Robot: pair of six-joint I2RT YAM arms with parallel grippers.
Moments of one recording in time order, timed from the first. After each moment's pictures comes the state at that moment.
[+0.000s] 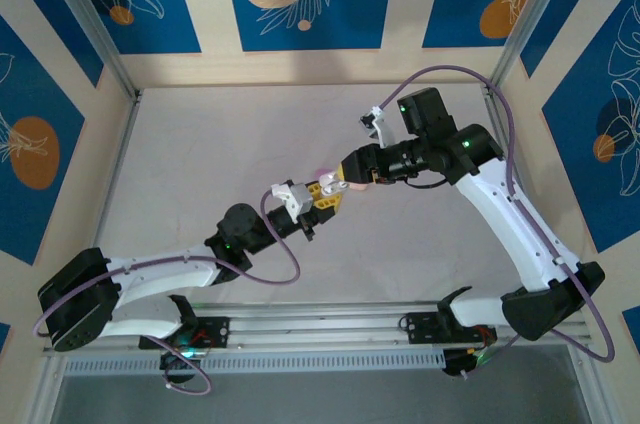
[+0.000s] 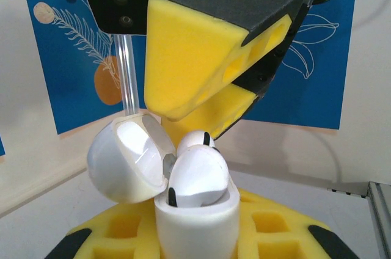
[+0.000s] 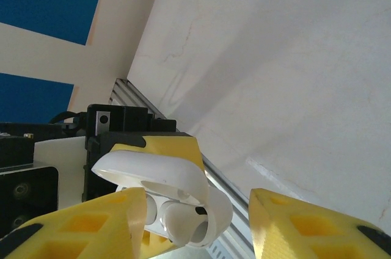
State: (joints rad) left arm -1.00 1.22 0.53 0.89 0.10 0.03; right arm 0.49 1.31 1.52 -1.09 -0.67 0.38
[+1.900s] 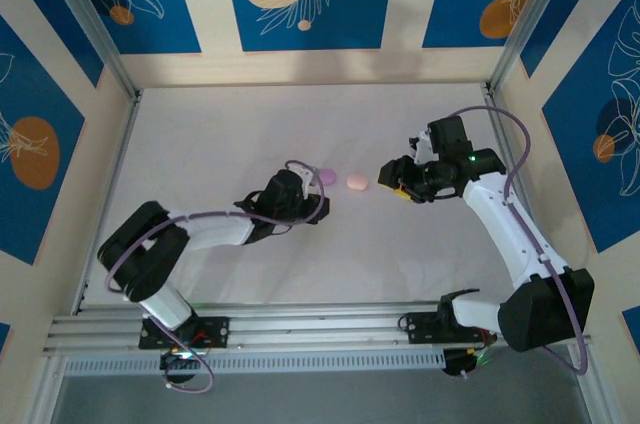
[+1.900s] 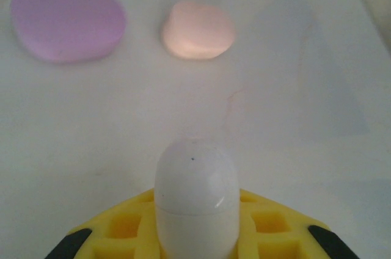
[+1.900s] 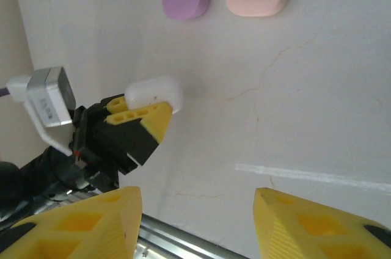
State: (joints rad) left arm -0.77 1.65 0.80 0.20 0.17 -0.60; right arm 0.21 1.23 1.12 -0.95 -0.49 0.58
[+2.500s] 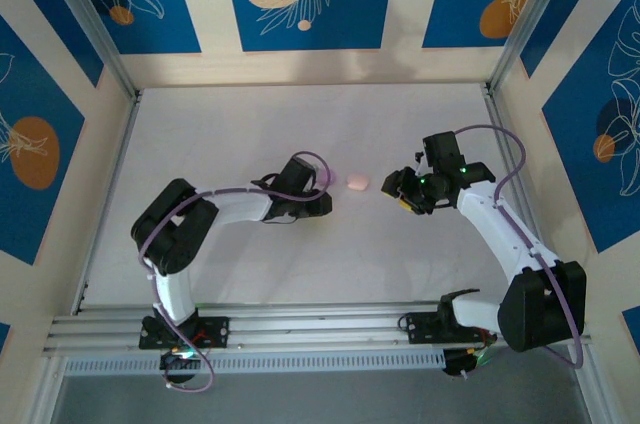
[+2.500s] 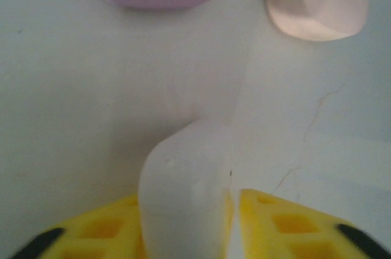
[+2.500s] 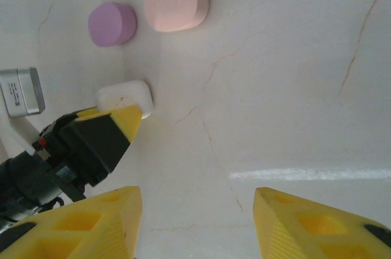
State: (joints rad) left arm -0.72 1.85 1.02 -0.09 0.21 -0.72; right arm 0.20 1.23 0.96 -0.82 -0.36 0.71
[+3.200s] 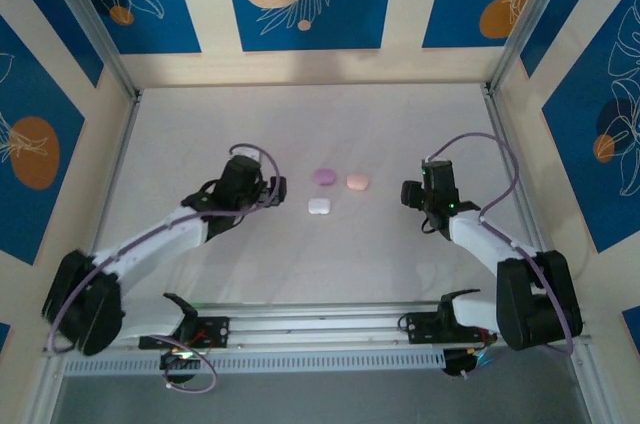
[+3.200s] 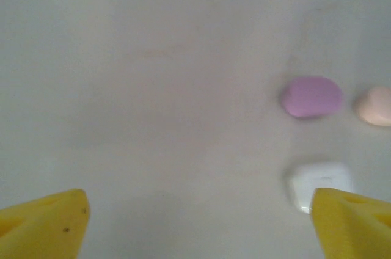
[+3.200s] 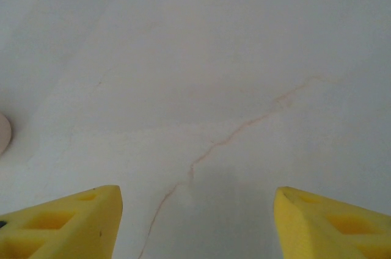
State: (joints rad) left arm -0.59 1.20 0.75 -0.24 -0.29 -0.39; right arm 0.19 1.26 0.51 -0.03 0.16 0.22
